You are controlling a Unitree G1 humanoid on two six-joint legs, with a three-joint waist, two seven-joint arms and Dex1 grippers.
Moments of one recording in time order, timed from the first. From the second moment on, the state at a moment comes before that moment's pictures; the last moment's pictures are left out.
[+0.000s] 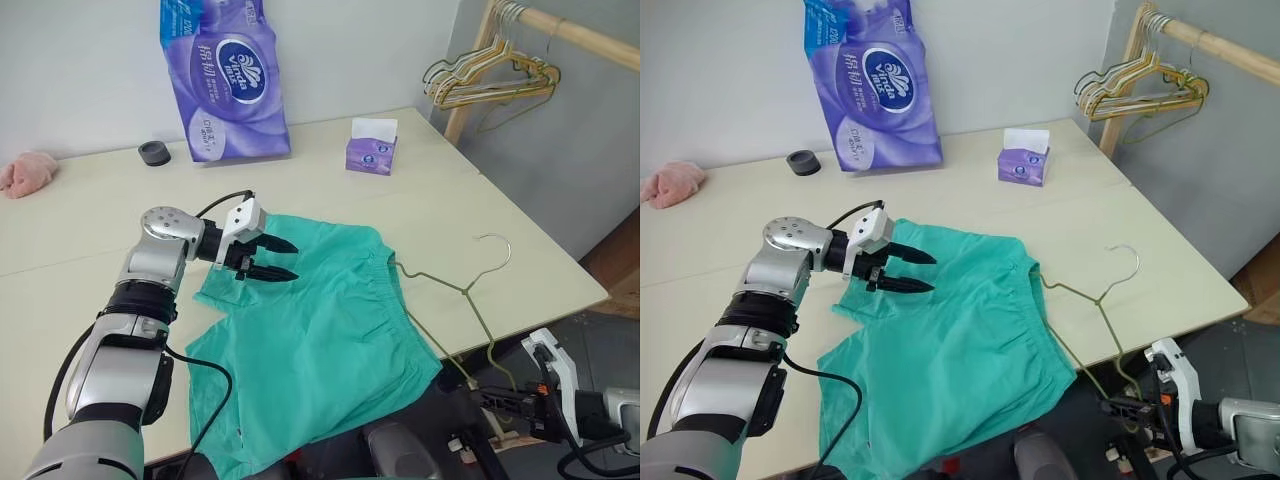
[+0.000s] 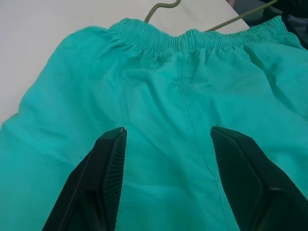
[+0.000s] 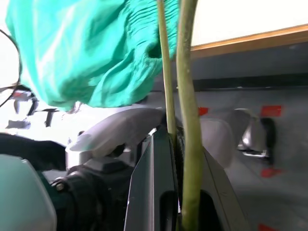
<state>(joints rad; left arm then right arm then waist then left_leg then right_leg) -0.83 0.63 -0.12 0.69 -0.12 0.01 -1.58 0.26 -0.73 -0.49 -0.62 0.95 1.51 0.72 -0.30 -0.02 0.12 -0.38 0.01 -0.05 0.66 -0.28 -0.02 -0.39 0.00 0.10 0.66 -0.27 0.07</state>
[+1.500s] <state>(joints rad) -1.14 0.64 -0.08 0.93 -0.13 0.03 -1.57 -0.22 -0.92 0.10 -0.52 0.55 0.96 0.69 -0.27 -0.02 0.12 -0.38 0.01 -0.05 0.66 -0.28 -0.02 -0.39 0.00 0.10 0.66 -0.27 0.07</state>
